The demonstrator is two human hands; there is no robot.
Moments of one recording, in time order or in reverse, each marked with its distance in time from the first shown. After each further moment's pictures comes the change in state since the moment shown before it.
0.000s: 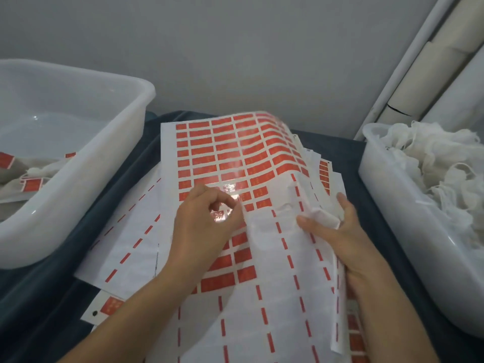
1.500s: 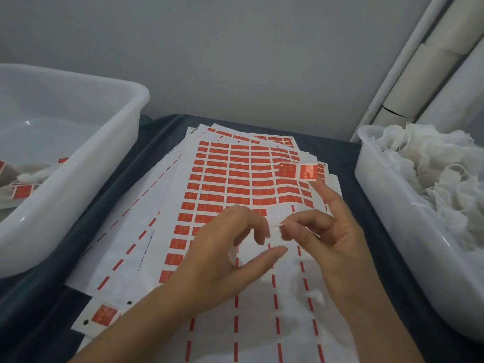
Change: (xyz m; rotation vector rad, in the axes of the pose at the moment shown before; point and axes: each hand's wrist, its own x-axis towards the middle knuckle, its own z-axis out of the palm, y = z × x) left_hand -0.021 0.022 -0.011 -0.133 -0.275 0.498; right_hand -0.034 -0.008 0.016 0.131 -0.127 -0.598
